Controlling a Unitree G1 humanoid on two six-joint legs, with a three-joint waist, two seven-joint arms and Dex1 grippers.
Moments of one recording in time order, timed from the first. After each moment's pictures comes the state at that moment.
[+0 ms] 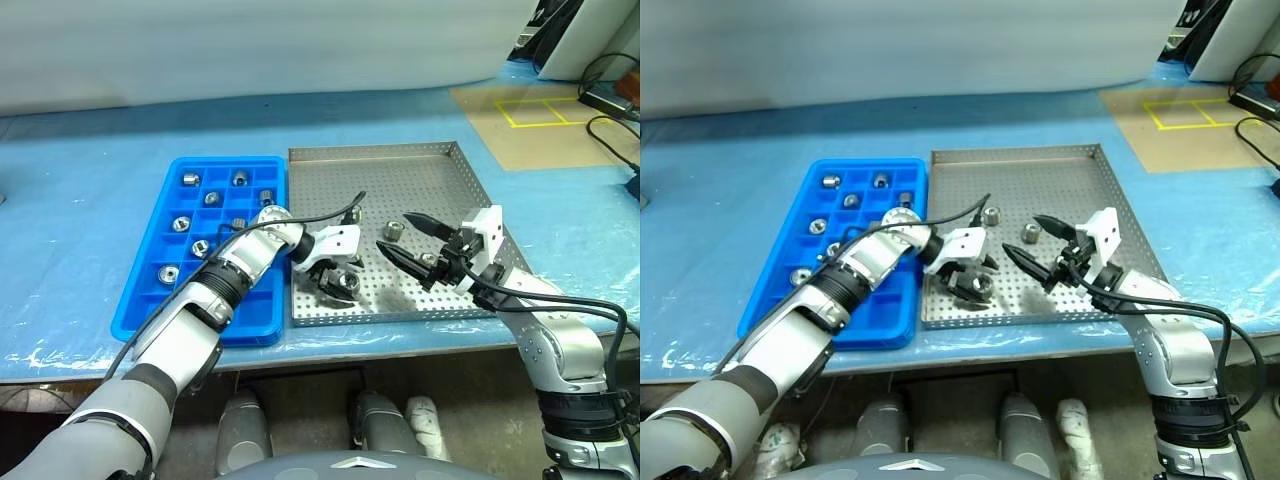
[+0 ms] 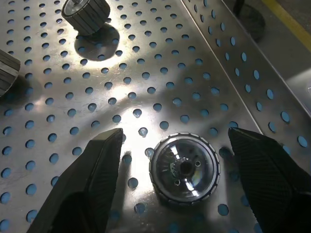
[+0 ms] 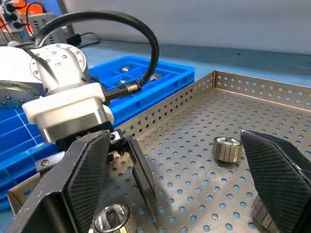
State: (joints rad) left arm -0.90 0.19 -0.51 0.67 0.05 0.01 -1.30; right arm -0.12 -0.50 -0.13 -0.32 0.52 0.40 0.77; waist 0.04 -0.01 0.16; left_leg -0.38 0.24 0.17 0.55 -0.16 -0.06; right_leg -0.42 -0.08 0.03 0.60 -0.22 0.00
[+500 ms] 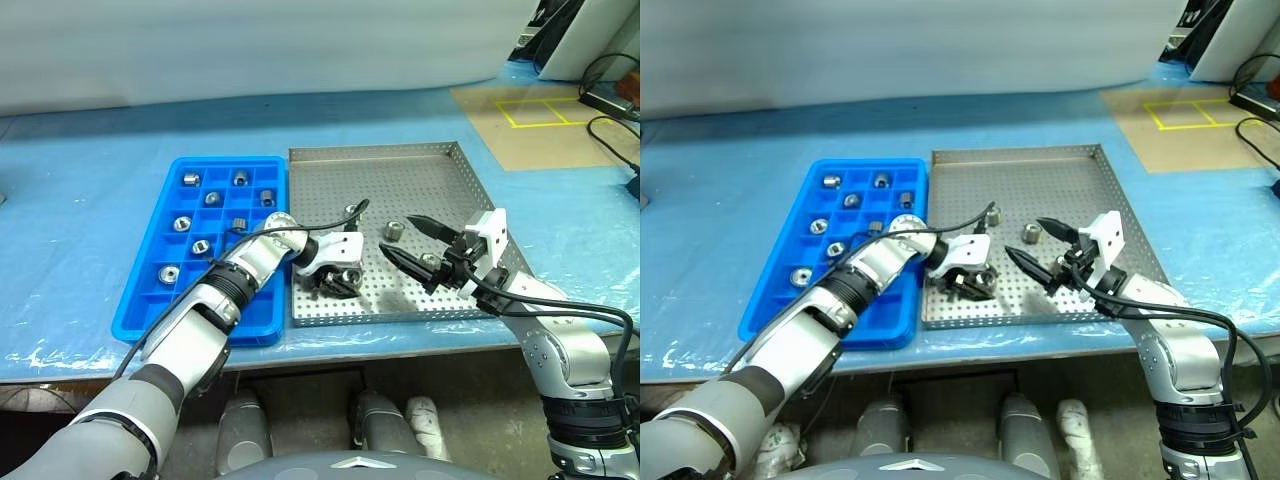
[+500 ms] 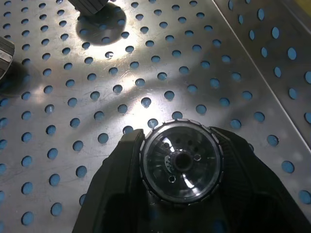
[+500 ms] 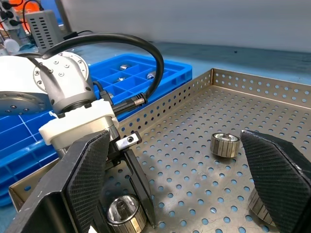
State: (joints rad) left arm -0.90 0.17 -0.50 0.75 0.13 -0.08 -1.23; right arm -0.10 -0.51 -0.14 -0.33 0.53 0.40 0.76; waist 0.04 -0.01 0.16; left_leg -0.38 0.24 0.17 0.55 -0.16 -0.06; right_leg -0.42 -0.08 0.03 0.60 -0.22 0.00
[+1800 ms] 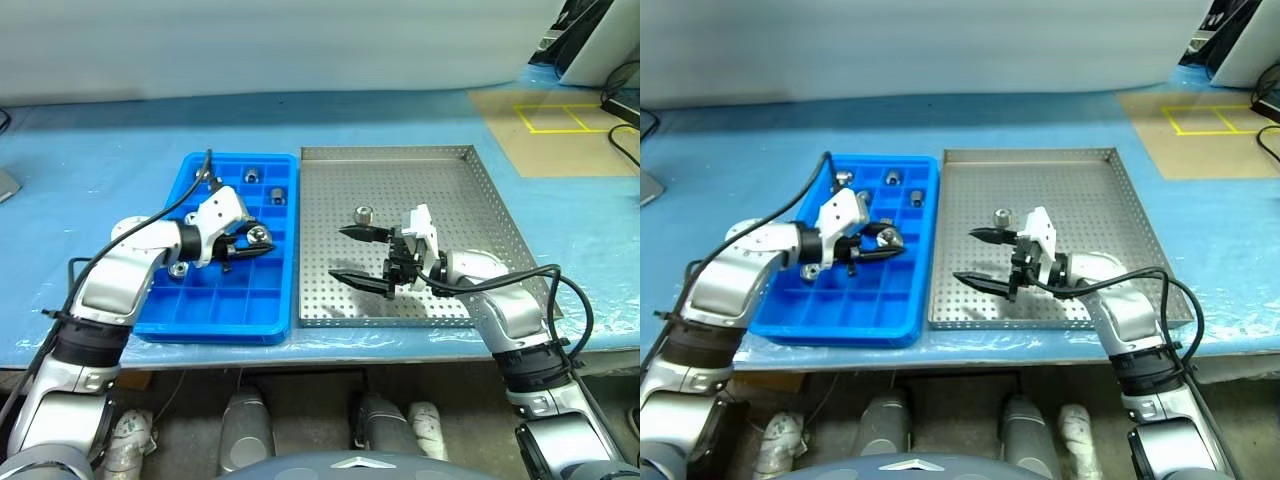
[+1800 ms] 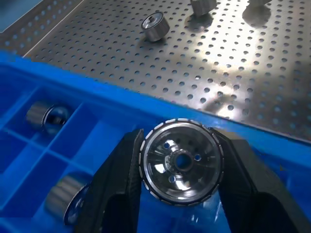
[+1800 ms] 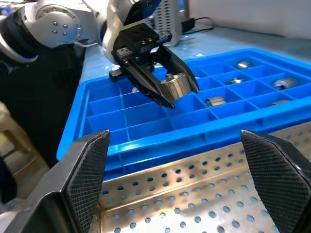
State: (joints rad) left arm -0.42 0.65 -0.05 -0.11 -0.18 0.48 -1.04; right arm -0.38 -0.47 0.15 -0.05 0.45 0.28 1.11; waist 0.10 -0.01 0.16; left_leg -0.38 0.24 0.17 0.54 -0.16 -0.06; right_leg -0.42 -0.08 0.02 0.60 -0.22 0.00
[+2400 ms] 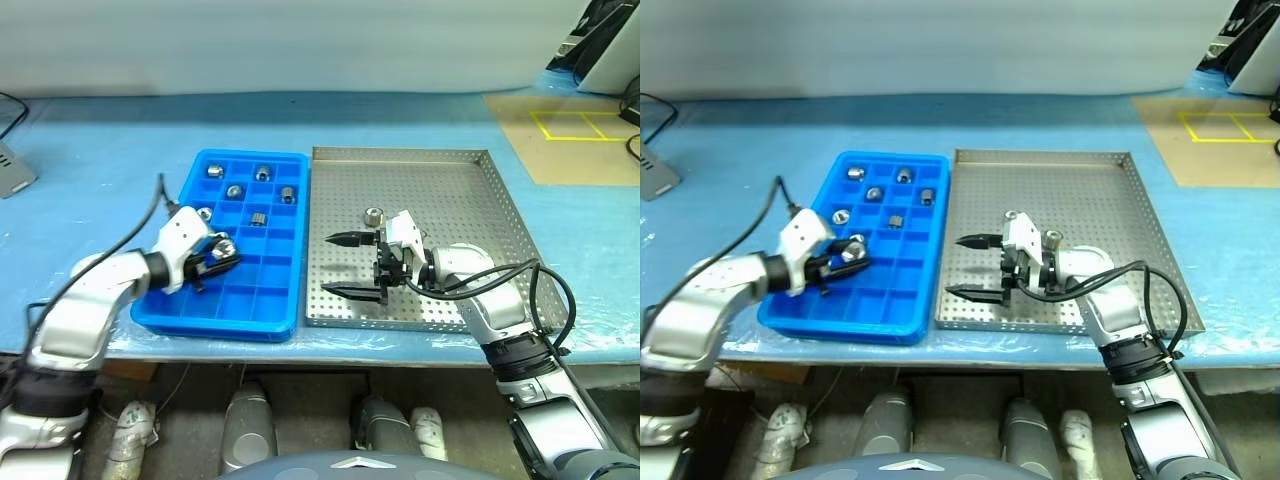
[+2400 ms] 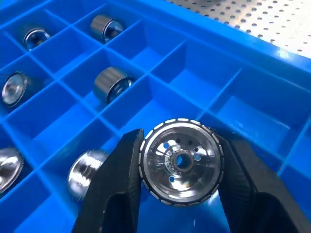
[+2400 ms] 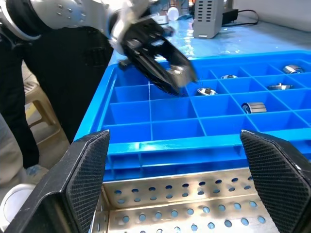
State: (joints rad) left arm -0.13 0.77 0.13 -0.29 -0.28 0.54 -0.92; right arm -0.41 -0.46 0.19 0.01 0.39 0.21 1.19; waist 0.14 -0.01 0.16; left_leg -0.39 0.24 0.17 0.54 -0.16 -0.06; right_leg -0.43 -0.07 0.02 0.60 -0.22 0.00
